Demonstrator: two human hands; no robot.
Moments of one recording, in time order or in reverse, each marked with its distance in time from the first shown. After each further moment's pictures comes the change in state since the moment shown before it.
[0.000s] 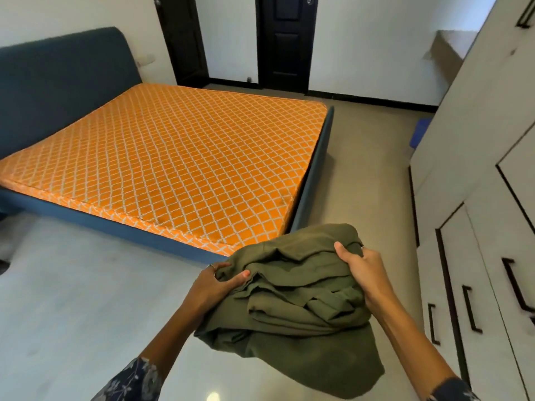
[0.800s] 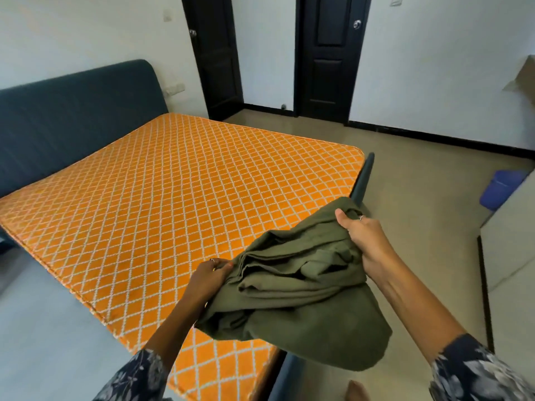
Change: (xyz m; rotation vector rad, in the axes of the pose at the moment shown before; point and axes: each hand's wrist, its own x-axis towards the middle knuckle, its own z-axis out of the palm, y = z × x) left_hand 0.426 0.242 0.046 -0.008 0.262 -0.005; right_hand 0.486 -0.259 0.063 0.178 -0.211 -0.004
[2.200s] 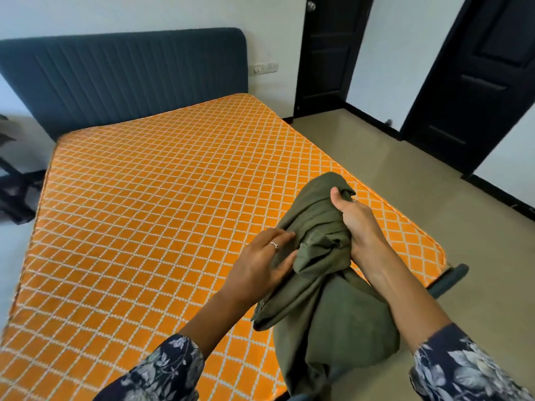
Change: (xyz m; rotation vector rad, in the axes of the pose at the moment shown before) left_hand 0.401 0.295 0.206 0.329 0.646 0.770; right_hand 0.528 -0.228 0.105 -0.034 -0.541 0.139
